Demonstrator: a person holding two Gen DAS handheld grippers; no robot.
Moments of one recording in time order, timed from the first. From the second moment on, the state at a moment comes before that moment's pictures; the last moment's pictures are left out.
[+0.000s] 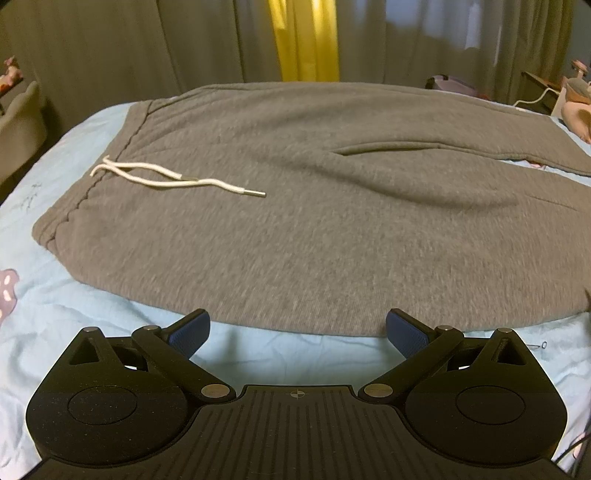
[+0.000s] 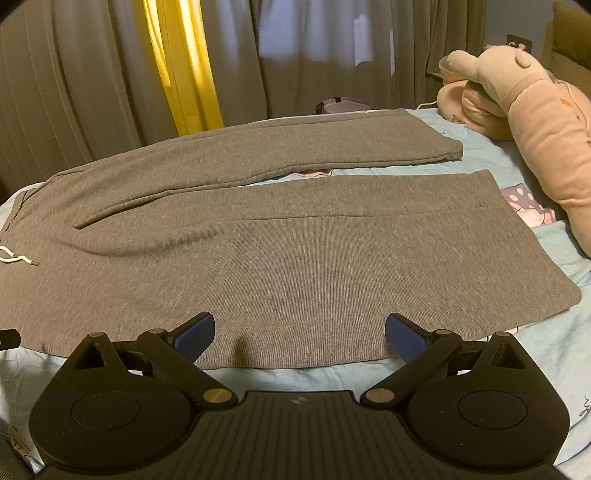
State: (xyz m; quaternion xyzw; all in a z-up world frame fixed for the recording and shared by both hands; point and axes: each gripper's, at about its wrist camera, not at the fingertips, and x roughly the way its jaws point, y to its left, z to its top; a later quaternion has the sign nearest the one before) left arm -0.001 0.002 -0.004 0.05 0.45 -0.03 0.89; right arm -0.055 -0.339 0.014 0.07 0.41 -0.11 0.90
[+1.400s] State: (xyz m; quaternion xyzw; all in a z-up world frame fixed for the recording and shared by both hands) left arm 0.002 0.009 -0.003 0.03 0.46 -0.02 0.89; right arm -0.054 -0.340 0.015 0.07 0.41 -0.11 0.90
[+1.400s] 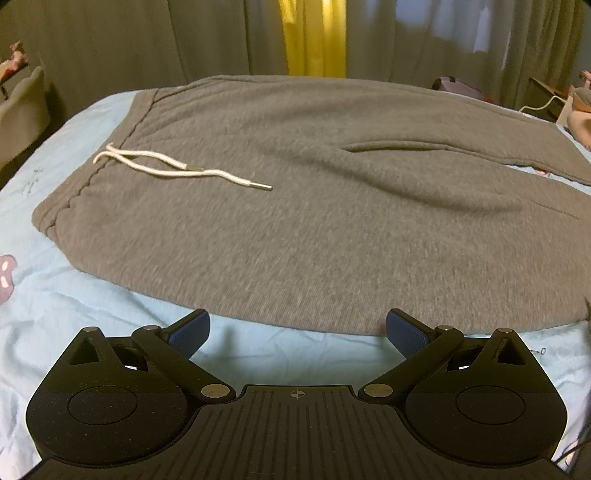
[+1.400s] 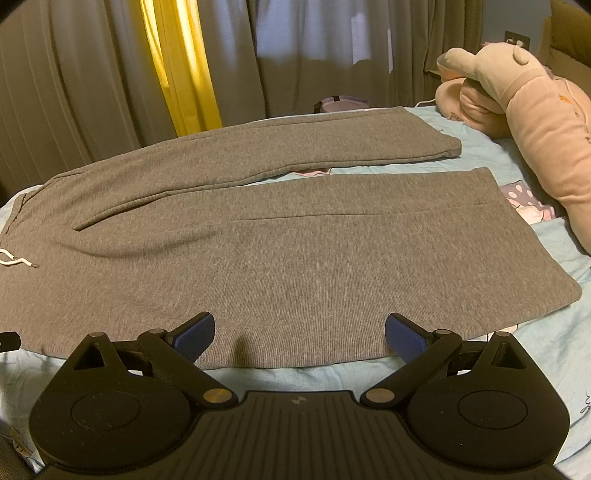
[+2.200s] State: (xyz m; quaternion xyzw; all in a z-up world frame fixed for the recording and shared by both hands) left arm 0.003 0.013 -0.004 0.02 0.46 -0.02 0.89; right arm -0.055 -0.340 0.013 0.07 0.41 -0.11 0.90
